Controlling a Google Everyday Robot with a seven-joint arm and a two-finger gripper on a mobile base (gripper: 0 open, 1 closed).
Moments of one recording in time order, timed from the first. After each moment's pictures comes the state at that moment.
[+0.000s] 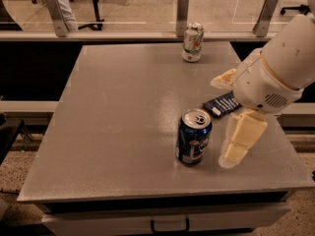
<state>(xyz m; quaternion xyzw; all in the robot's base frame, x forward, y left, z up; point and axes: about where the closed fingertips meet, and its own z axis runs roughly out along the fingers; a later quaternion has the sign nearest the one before) 0.424 -0.128 0.919 -0.66 0.71 0.08 0.21</state>
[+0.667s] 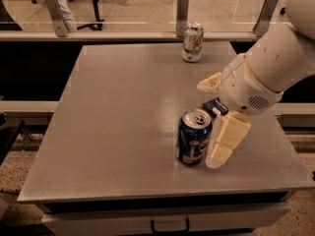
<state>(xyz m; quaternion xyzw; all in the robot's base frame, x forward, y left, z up) 0.430 -0.104 0.906 -0.67 0.70 0.11 0.21</state>
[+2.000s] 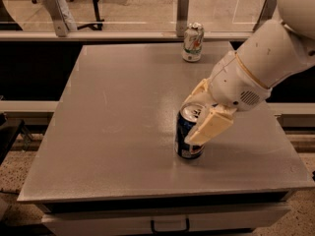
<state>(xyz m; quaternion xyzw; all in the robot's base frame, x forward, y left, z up) 0.431 -0.082 0.910 -0.68 0.67 0.16 0.23</state>
